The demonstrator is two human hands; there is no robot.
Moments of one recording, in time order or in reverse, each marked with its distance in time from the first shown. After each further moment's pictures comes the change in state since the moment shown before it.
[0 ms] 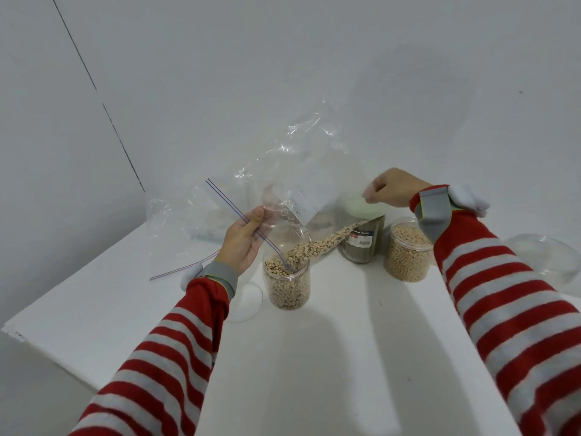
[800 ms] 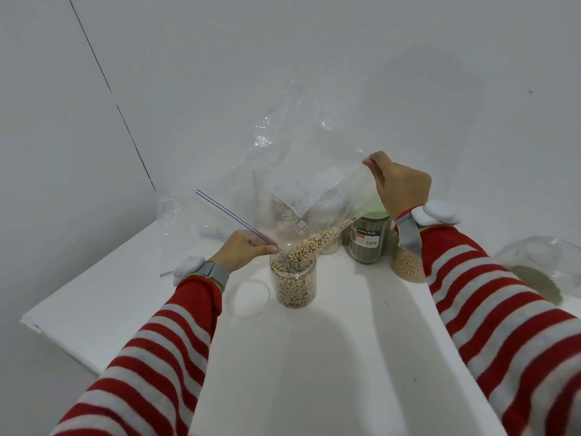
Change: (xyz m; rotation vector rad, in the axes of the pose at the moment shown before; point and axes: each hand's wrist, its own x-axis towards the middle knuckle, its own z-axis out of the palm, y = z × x) left_hand -0.017 0.015 -0.027 1.020 -0.081 -0.044; right_hand 0.007 0.000 0.043 -0.408 1.179 -0.410
